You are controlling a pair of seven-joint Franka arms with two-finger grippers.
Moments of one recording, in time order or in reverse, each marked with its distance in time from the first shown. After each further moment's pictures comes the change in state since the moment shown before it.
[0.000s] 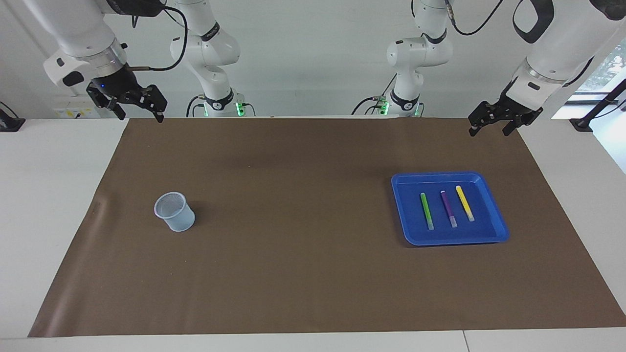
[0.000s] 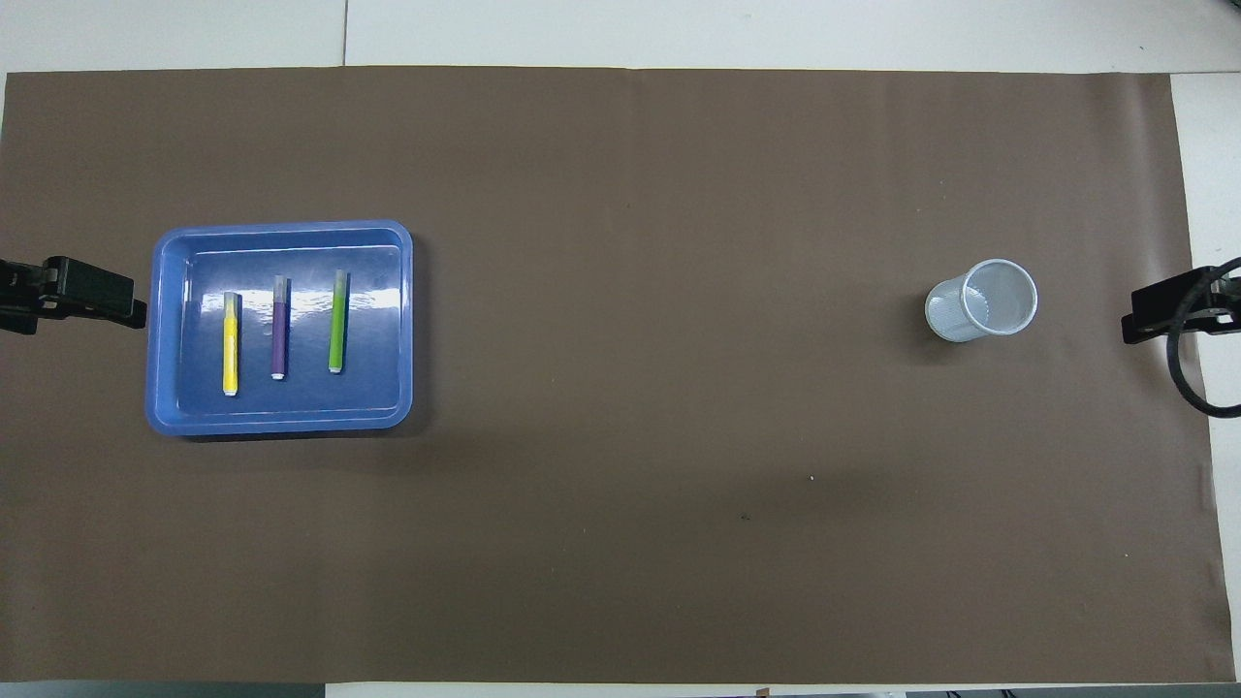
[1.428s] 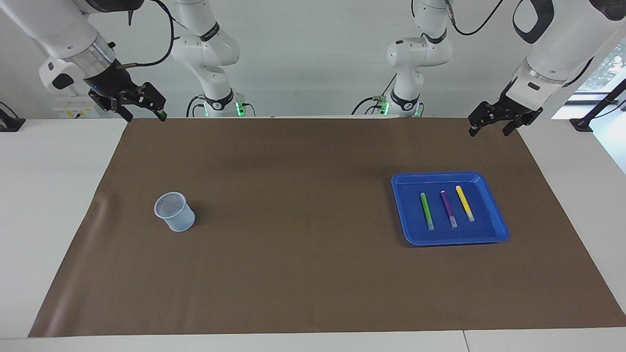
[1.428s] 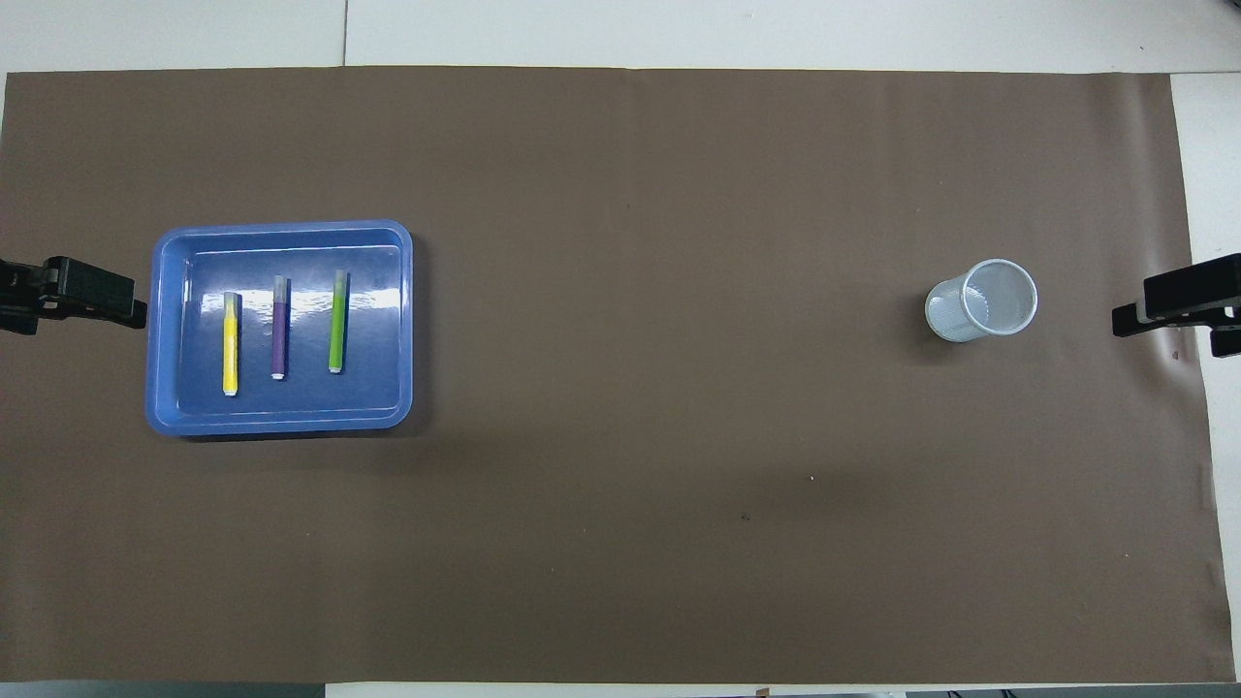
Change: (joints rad) left arm 0.000 0.000 0.000 -0.001 0.000 0.000 0.000; right arm -0.084 0.000 -0.010 -0.014 0.260 -0.004 0.000
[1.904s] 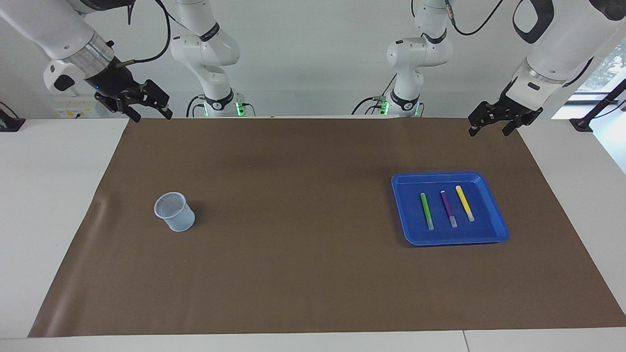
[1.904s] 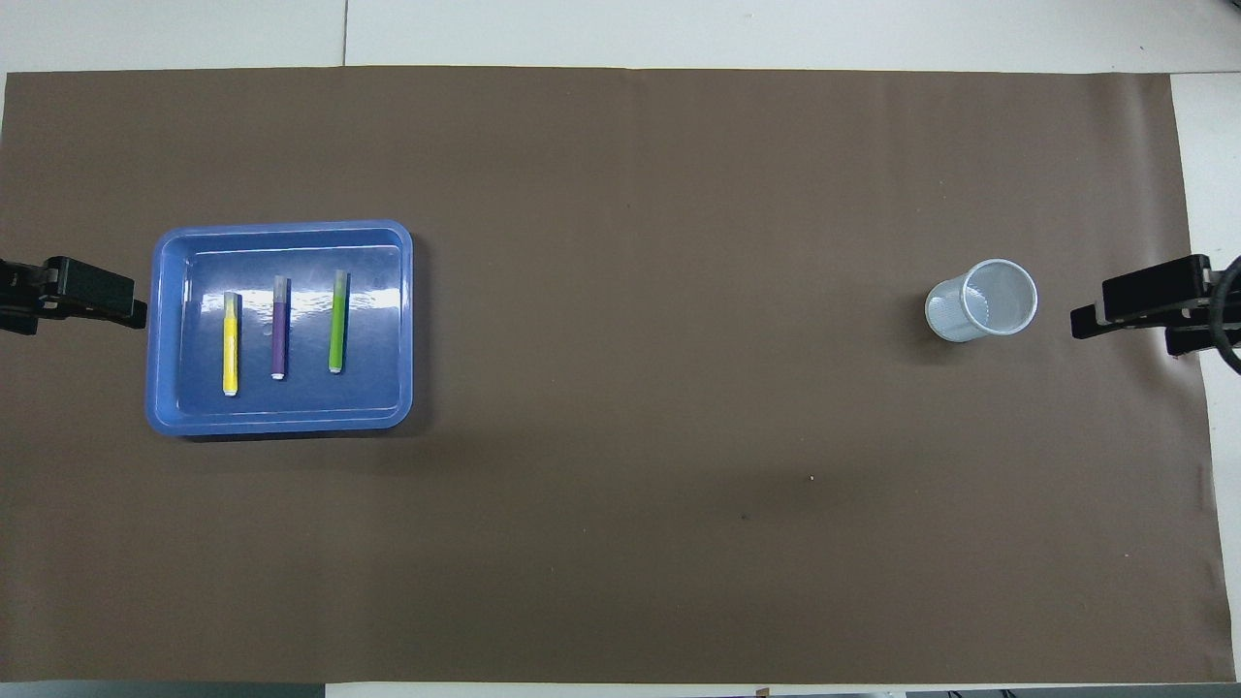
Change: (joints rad) left arm 0.000 0.000 0.000 0.000 0.000 0.000 0.000; right arm 0.032 0.000 0.021 -0.003 0.028 0.000 0.000
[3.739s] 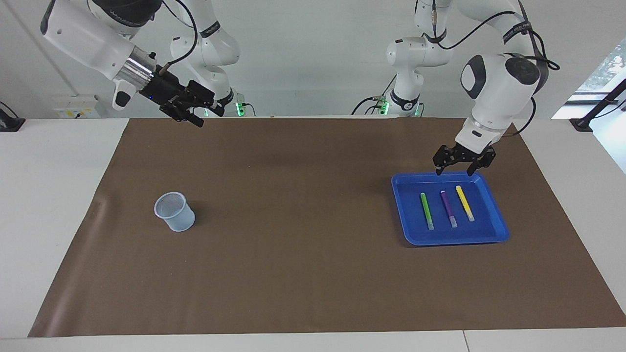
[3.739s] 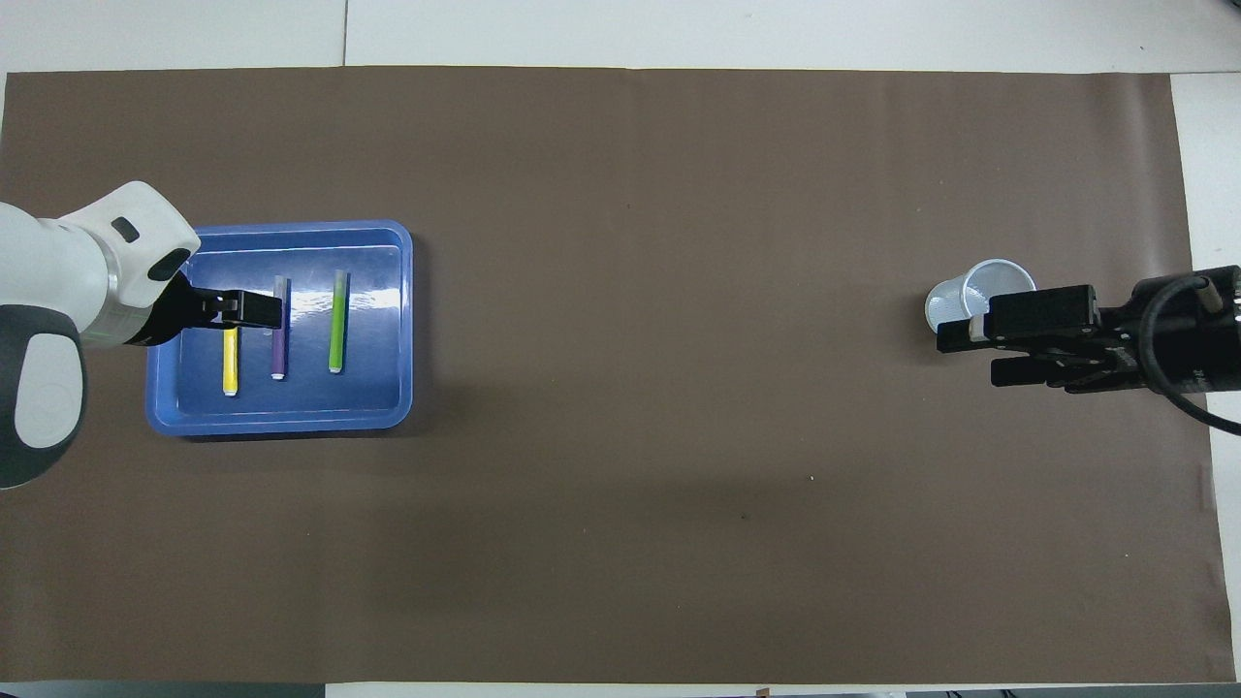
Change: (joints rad) left arm -0.080 0.020 -0.018 -0.449 0.000 0.595 0.001; right arm 0.022 -0.159 -0.001 -0.366 0.425 0.248 0.044
